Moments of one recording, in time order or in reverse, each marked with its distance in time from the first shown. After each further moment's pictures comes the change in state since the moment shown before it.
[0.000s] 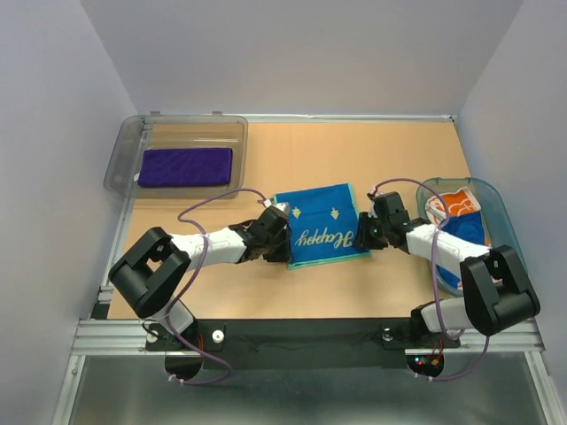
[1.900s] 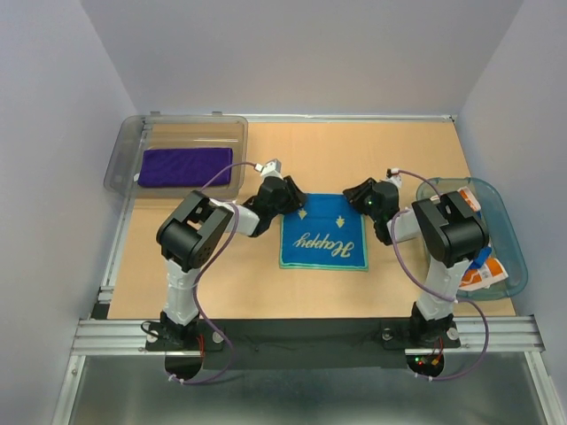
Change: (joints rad) left arm 0.189 0.431 0.243 0.639 -0.088 -0.106; right arm -0.084 0.507 0.040 1.042 0.208 0.502
